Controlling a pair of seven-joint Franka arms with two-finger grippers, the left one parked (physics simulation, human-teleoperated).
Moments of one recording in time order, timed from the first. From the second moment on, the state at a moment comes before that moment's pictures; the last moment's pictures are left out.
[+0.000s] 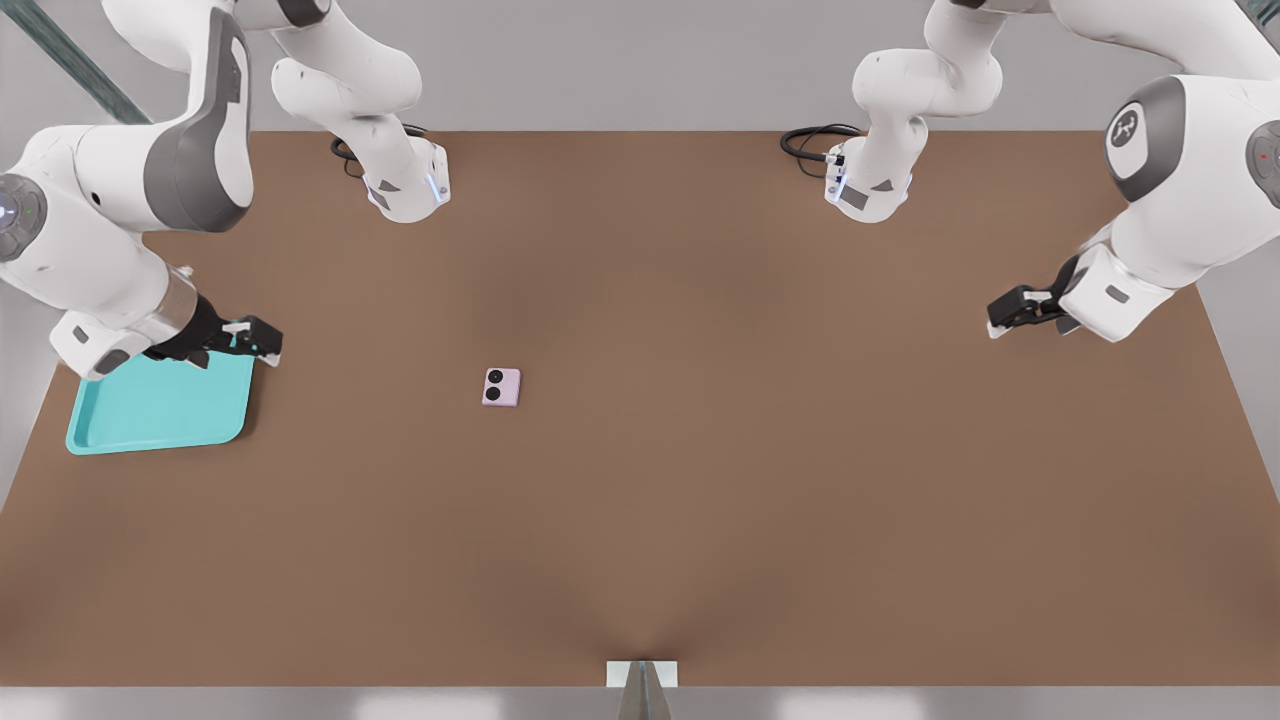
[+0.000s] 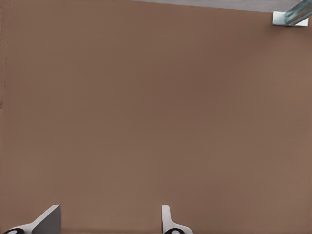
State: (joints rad) arm 0.11 0.18 -0.06 -1.38 0.00 1.53 -0.03
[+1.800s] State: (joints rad) arm 0.21 0.49 0.27 -1.99 -0.01 2.20 0.74
